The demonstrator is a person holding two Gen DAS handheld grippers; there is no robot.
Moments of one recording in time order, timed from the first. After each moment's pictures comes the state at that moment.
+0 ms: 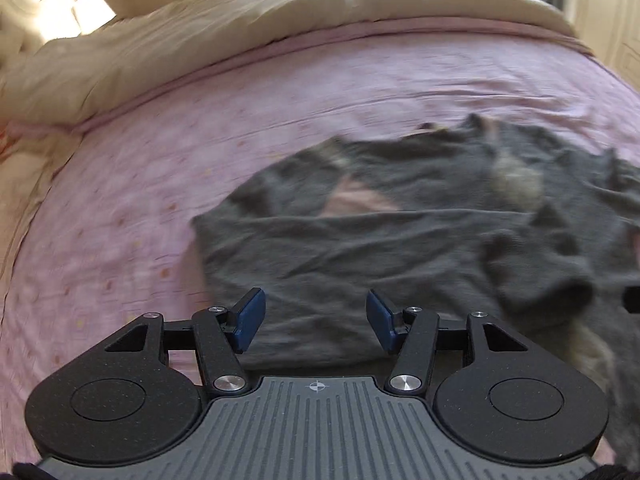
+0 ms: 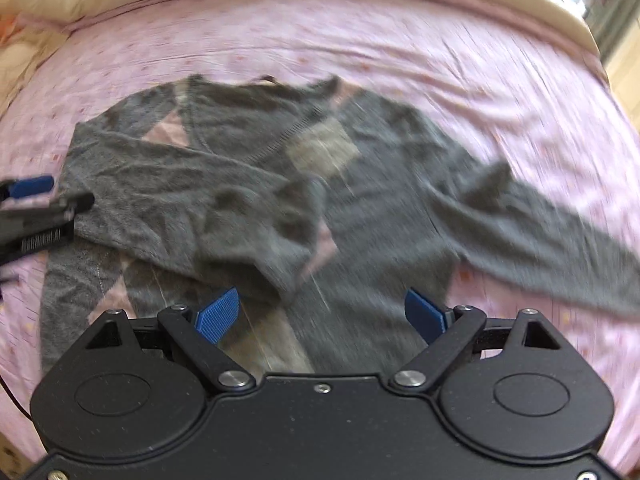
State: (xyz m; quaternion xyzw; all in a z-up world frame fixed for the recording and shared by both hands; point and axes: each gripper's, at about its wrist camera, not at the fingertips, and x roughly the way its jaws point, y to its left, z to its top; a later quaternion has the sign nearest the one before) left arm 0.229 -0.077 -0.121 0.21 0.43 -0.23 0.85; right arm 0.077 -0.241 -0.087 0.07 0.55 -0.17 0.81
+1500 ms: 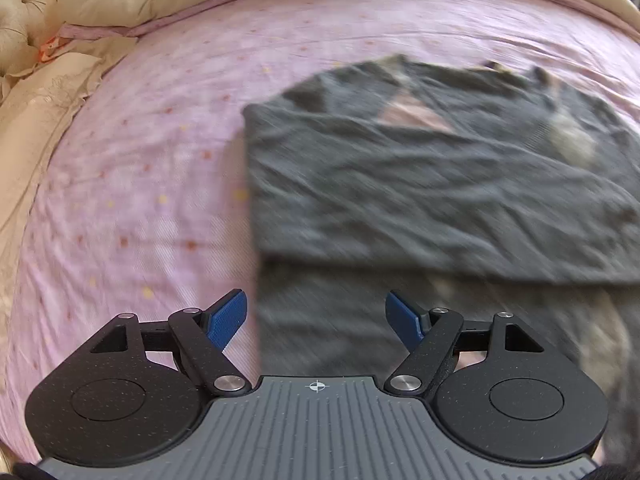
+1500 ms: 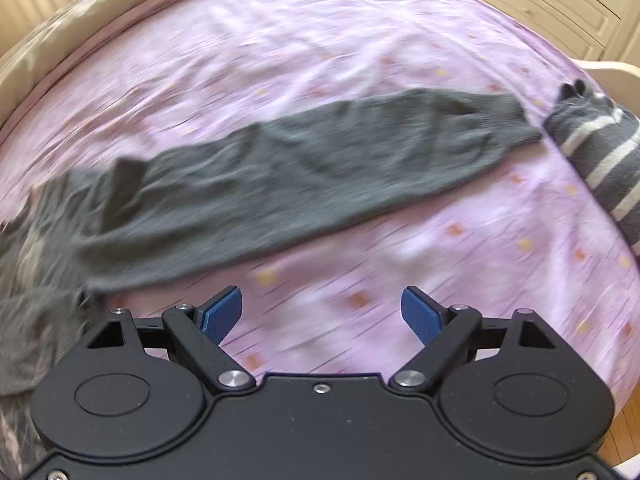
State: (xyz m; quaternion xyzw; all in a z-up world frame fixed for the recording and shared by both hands) left arm 0.194 -0.060 -0.131 0.18 0.53 -0.13 0.82; right arm -0.106 -0.476 -0.127 0.30 0.46 -0.40 0.73
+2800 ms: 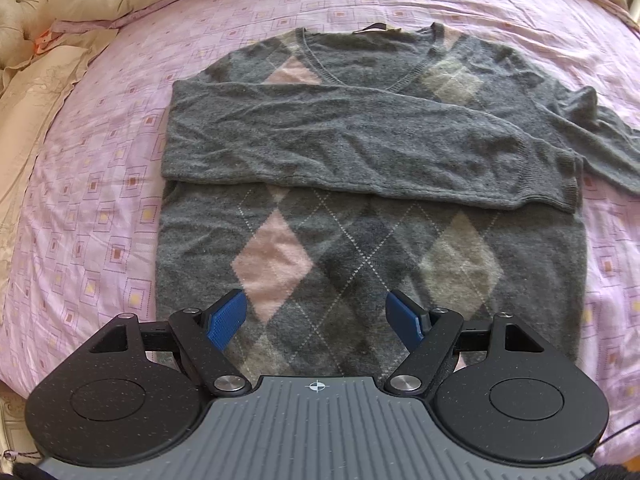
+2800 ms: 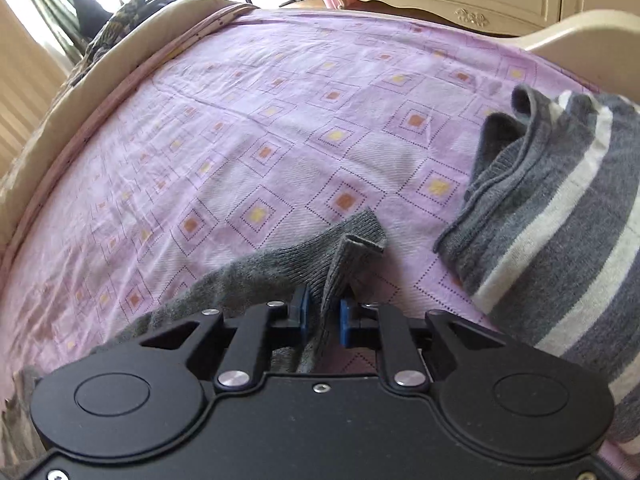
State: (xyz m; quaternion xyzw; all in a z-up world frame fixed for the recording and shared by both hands) left arm 0.096 -0.143 -0.109 0.19 0.56 -0.11 0.80; right arm -0.196 -0.668 -0.164 0.41 0.33 -0.43 0.73
